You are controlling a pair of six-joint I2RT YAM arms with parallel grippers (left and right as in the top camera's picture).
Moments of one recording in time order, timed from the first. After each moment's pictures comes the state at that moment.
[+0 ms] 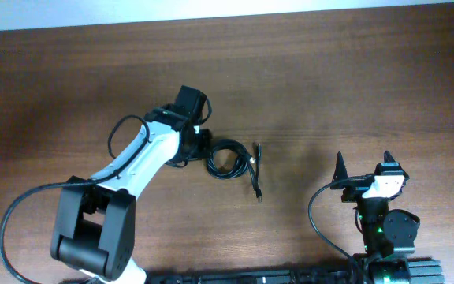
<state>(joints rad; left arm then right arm) -0.39 1.79 1.17 -0.77 0.07 -0.44 -0.06 0.01 0.01 -0.08 -0.02 0.00</state>
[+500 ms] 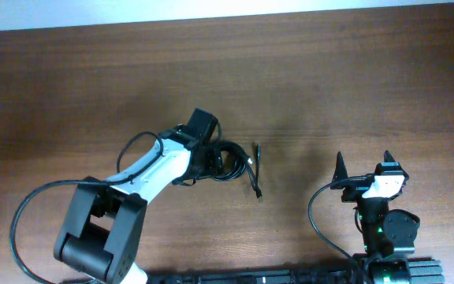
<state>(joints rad) -0.49 1.77 1.00 -0.67 0.00 -0.60 -0.06 0.01 0.01 -0.08 -0.02 0.00</state>
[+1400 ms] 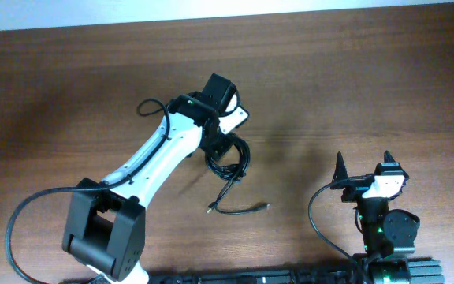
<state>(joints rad) -0.53 1.82 1.38 -0.91 0.03 0.32 -0.06 0.01 0.01 -0.08 -0.02 0.00</state>
